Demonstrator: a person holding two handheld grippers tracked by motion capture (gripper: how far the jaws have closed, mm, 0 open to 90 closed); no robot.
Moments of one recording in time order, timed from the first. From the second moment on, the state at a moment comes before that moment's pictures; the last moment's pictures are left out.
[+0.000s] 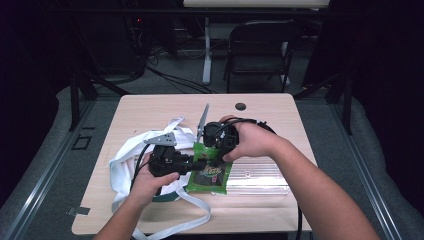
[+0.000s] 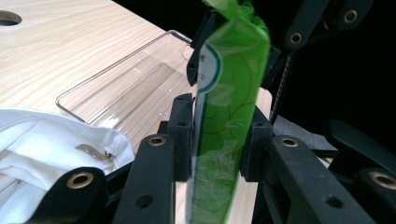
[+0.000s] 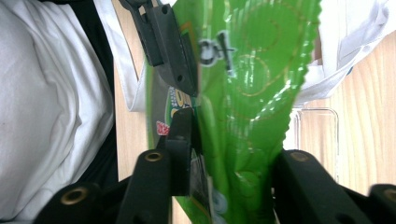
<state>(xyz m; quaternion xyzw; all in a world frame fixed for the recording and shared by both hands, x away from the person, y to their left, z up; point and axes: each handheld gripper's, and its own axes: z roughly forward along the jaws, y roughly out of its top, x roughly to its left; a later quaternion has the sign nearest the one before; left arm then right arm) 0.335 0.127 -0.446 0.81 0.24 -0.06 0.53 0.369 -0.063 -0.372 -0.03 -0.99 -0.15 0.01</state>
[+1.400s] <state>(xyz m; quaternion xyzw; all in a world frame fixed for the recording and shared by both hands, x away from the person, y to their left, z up) 0.338 0.130 -0.450 0.81 0.27 -0.06 0.52 0.367 -0.069 -0.363 -0.02 -0.99 -0.13 -0.02</state>
